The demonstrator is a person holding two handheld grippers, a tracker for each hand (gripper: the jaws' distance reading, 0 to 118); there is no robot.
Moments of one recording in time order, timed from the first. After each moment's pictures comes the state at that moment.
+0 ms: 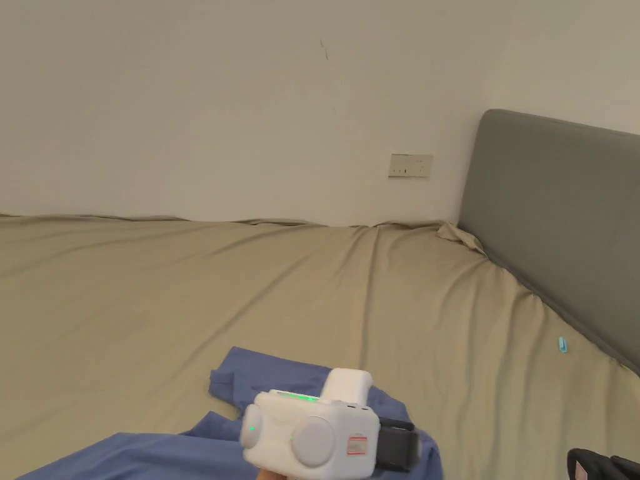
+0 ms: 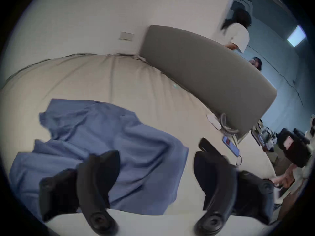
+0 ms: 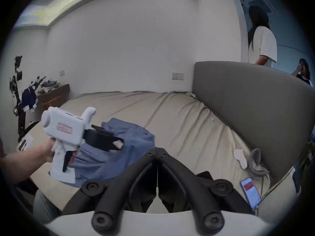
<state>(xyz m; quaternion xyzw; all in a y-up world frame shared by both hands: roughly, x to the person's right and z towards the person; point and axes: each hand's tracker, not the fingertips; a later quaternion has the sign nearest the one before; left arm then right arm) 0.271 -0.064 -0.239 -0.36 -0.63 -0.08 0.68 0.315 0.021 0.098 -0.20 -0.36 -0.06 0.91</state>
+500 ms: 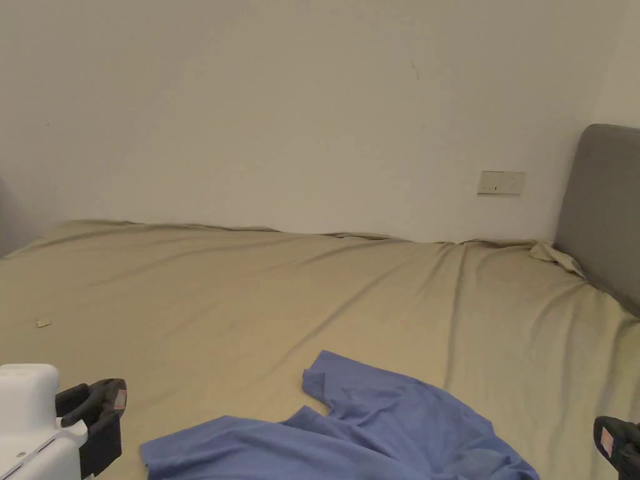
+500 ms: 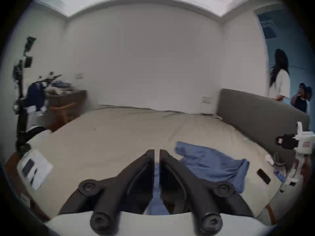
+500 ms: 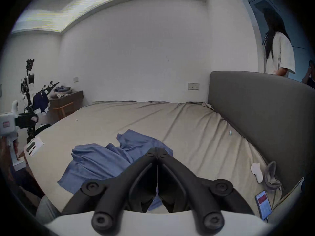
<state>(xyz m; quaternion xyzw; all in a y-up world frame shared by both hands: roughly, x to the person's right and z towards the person) -0.096 0.031 -0.268 -0.14 -0.33 -0.02 0.93 0.308 0.028 0.055 -0.16 -0.31 -0.05 0.94</state>
